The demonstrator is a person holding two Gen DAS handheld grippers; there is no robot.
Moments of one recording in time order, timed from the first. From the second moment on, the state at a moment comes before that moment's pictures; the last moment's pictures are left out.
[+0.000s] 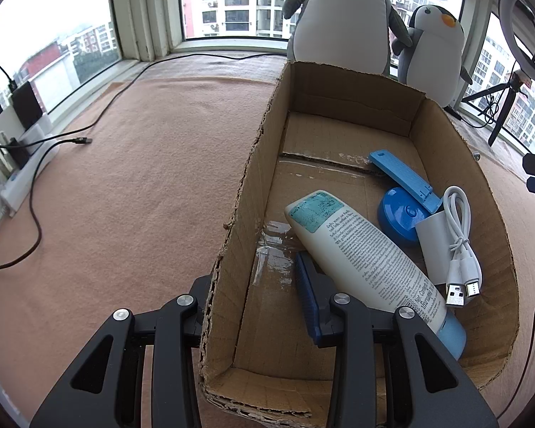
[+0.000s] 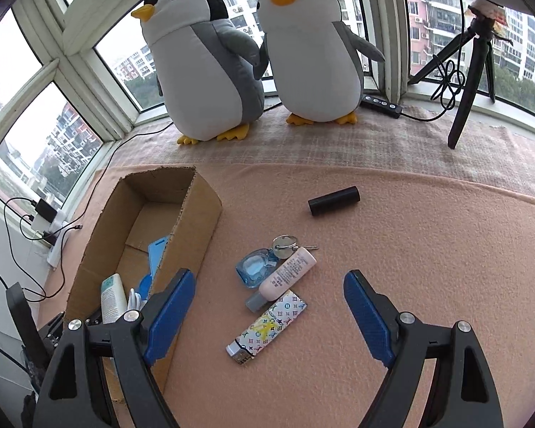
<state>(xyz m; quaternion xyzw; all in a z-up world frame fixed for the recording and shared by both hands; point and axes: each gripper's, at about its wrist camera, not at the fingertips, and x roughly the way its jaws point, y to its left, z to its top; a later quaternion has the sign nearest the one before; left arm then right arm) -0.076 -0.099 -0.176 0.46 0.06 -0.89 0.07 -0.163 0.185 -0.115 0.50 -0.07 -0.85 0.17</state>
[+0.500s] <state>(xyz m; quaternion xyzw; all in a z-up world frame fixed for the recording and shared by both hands) -0.076 -0.099 -0.176 0.46 0.06 -0.89 0.07 -0.148 0.150 -0.157 0.54 0.01 -0.83 0.14</state>
